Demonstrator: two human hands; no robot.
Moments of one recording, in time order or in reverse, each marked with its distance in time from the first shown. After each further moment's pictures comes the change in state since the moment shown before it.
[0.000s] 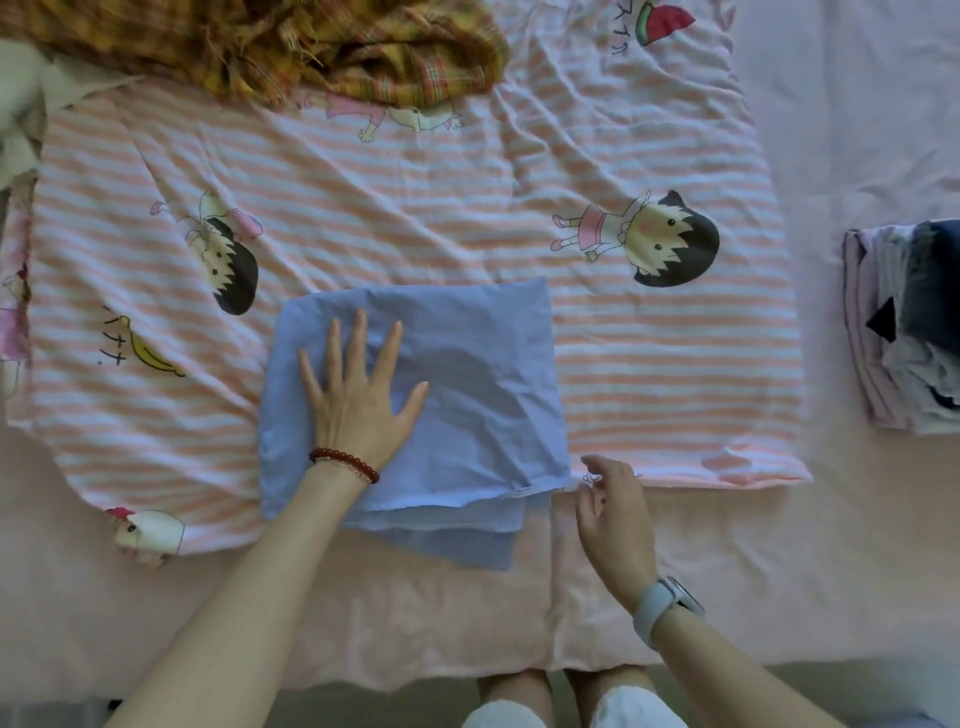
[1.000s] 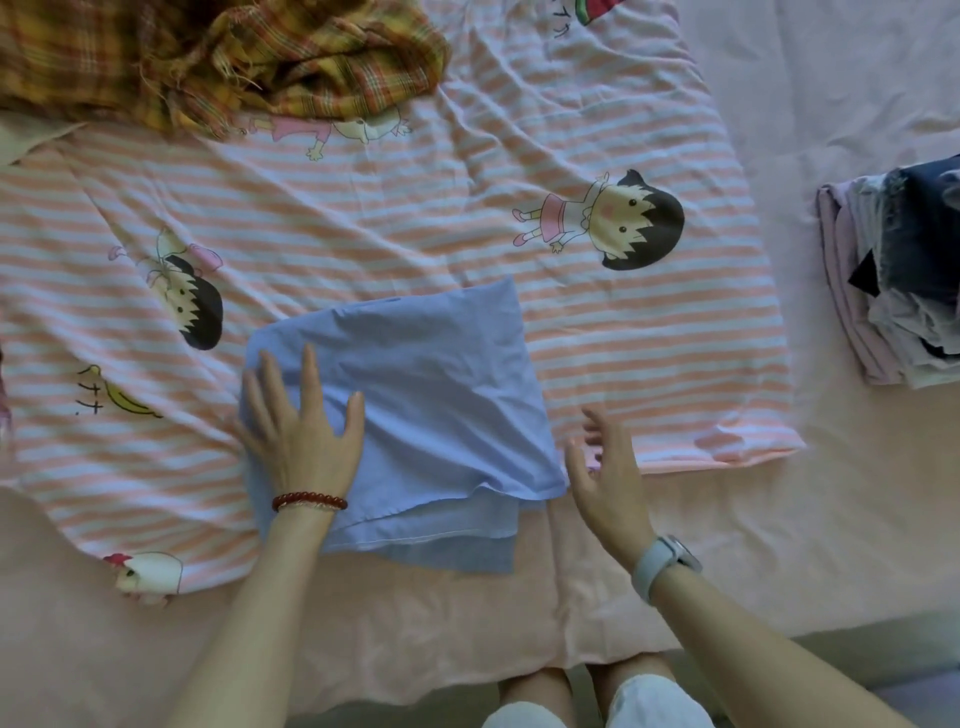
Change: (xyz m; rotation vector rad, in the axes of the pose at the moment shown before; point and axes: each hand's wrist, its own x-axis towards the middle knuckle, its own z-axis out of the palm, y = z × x) left_hand -0.010 -0.011 0.000 -0.106 0.171 -0.229; right_hand 0.023 -0.010 -0.008 0.357 0.046 0.072
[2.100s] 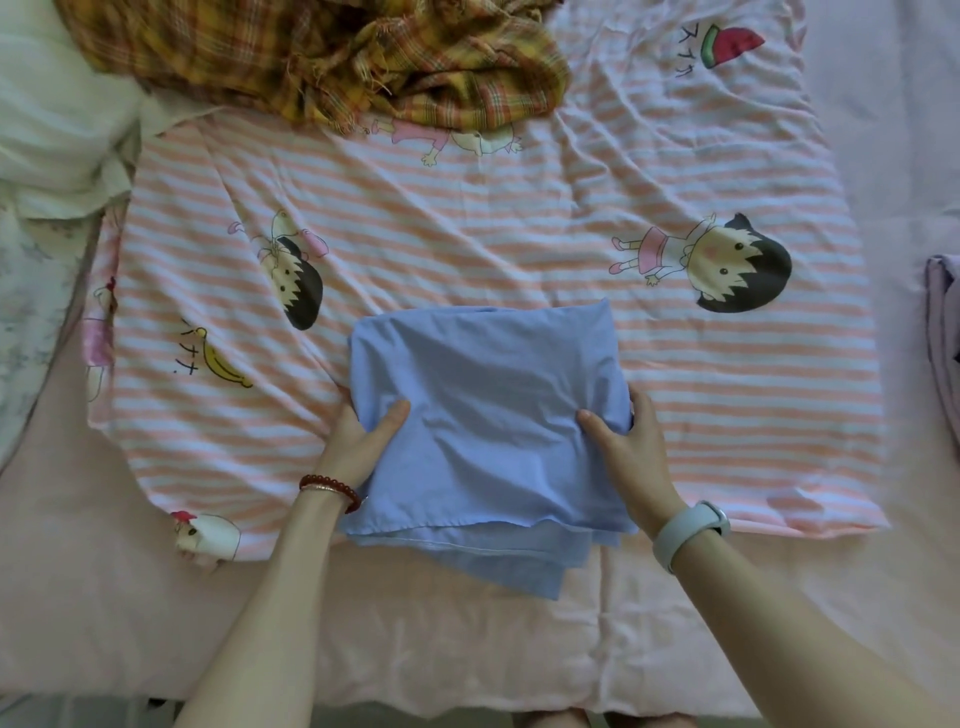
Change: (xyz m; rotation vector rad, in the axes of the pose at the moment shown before) left_hand 0.014 -0.046 -0.010 -1.015 -0.397 -0.422; right_hand 0.048 -0.055 0.037 0.249 -0.122 0.091
